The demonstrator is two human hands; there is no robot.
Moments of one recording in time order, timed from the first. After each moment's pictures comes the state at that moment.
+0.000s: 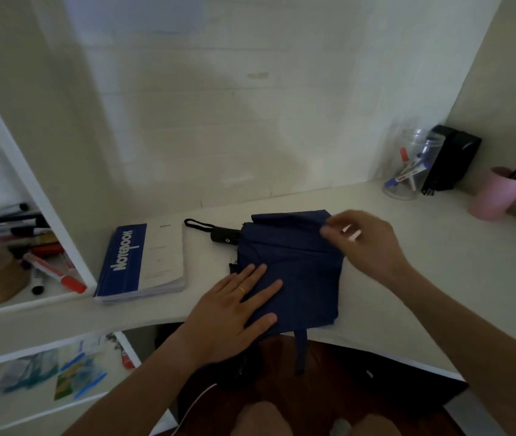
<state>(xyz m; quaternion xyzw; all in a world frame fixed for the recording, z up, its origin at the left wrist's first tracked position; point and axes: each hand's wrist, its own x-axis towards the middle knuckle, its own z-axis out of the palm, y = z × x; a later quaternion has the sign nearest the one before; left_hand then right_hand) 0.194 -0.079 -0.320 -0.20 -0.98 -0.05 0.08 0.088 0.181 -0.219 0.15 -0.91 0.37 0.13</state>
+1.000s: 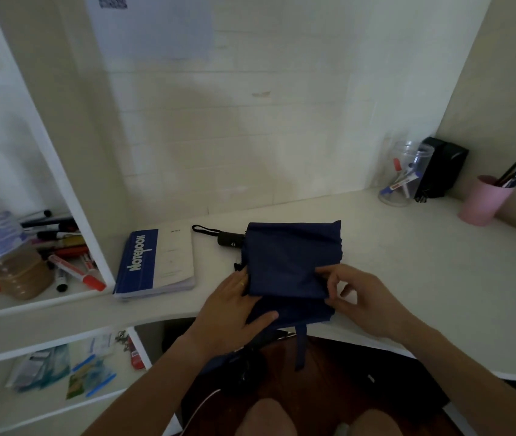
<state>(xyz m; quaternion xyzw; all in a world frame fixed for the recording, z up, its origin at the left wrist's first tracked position) 0.205 -0.077 -0.319 -0.20 -0.94 -0.16 0.21 0.143 0.208 -0.271 0.32 -0.87 0.37 0.03</state>
